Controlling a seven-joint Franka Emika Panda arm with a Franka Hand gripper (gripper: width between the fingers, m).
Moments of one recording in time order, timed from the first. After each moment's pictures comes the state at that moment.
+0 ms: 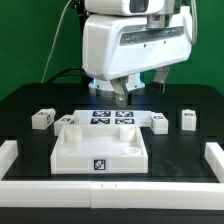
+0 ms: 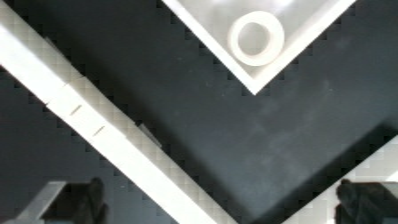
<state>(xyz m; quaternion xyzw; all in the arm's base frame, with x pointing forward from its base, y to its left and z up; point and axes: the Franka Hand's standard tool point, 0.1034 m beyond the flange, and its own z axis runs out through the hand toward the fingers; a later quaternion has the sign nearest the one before) 0.603 0.018 0.134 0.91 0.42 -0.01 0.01</state>
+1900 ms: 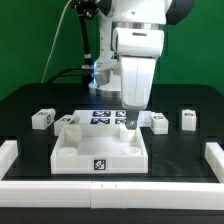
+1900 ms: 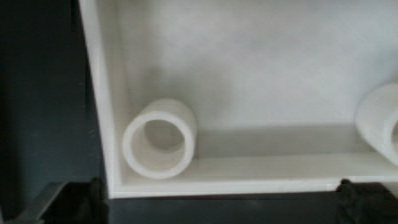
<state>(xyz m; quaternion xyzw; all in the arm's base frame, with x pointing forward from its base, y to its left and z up) 0.512 0.008 0.067 0.70 0.71 -0.01 0.04</state>
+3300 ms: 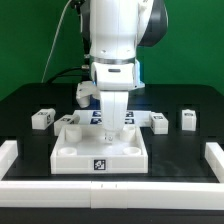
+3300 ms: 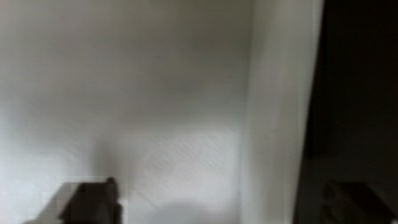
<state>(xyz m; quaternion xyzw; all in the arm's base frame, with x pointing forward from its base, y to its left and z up) 0.430 -0.029 0.009 0.68 0.73 -0.03 0.00</state>
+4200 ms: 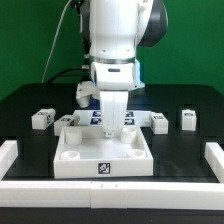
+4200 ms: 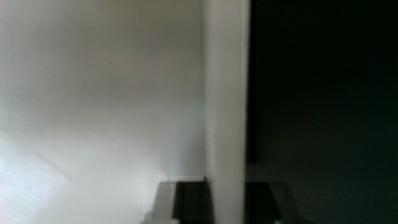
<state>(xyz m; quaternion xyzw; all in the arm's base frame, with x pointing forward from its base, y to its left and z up) 0.432 -0.029 0.010 0.68 0.73 -0.03 0.00</state>
